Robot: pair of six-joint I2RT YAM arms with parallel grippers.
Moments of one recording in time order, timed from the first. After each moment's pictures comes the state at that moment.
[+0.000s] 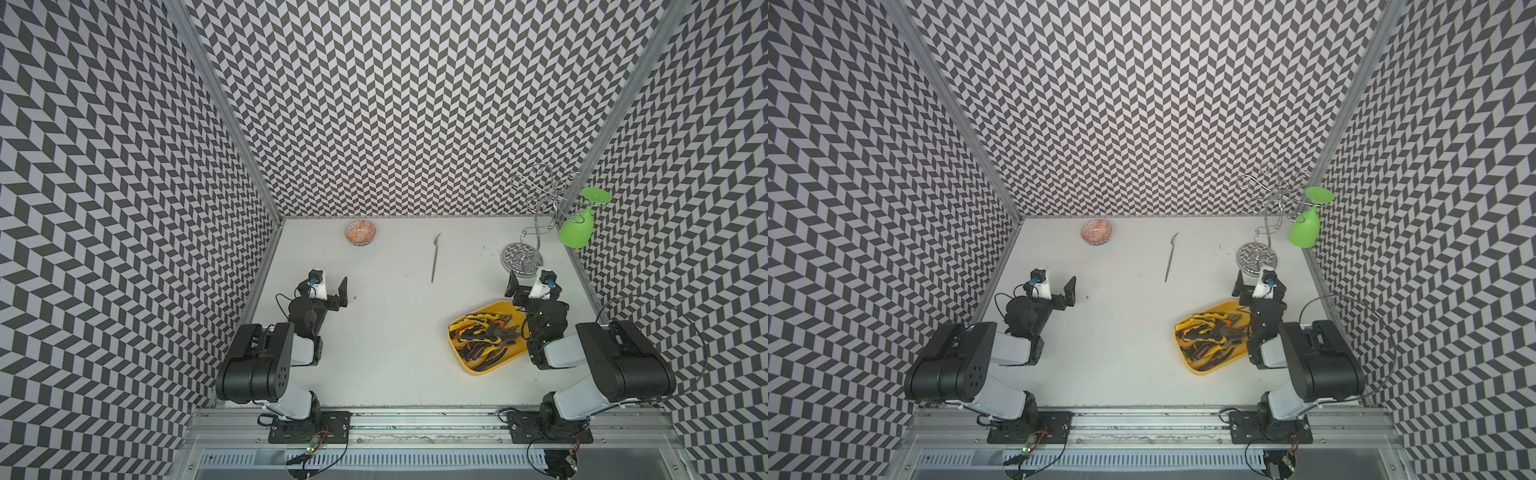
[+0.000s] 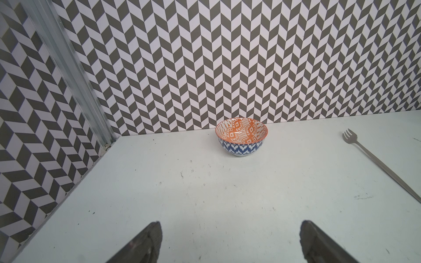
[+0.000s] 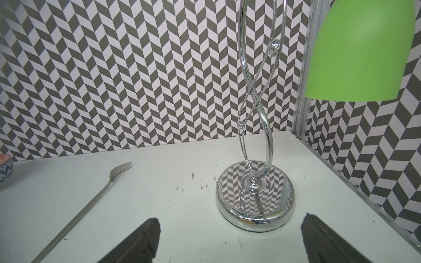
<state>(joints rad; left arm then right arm) 0.03 1.55 0.24 1.21 0.19 0.05 0.05 1.56 0.20 1.33 0.16 0.06</state>
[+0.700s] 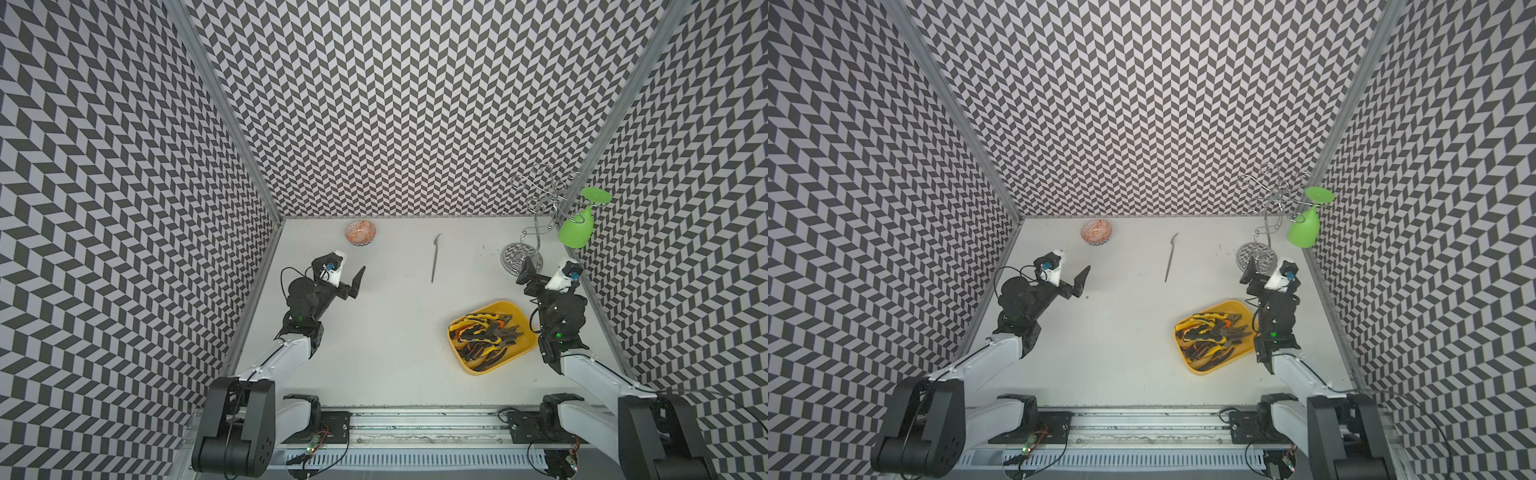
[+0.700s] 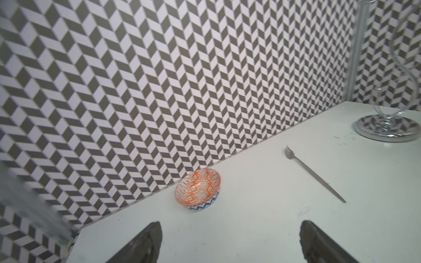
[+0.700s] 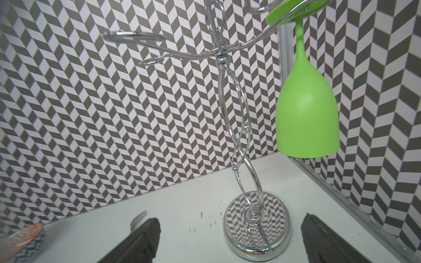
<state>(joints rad) -0.11 1.16 0.44 0.67 0.39 0.27 0.05 1.05 0.32 0.77 0.20 0.26</state>
